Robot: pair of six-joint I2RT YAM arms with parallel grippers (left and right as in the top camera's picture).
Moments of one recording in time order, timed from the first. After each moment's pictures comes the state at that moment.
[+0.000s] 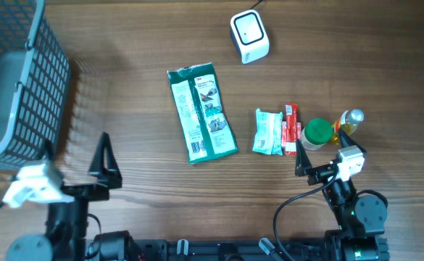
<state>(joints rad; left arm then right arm) 0.11 0.25 0.82 -0.57 0.09 -0.24 0.06 0.01 0.01 0.01 -0.19 -0.01</state>
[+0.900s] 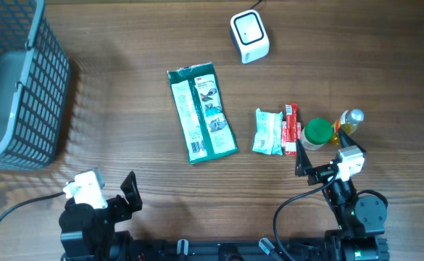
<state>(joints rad) 0.09 0.05 0.47 -1.03 -0.01 -0.24 0.06 0.01 0.01 0.01 -0.19 -0.01</state>
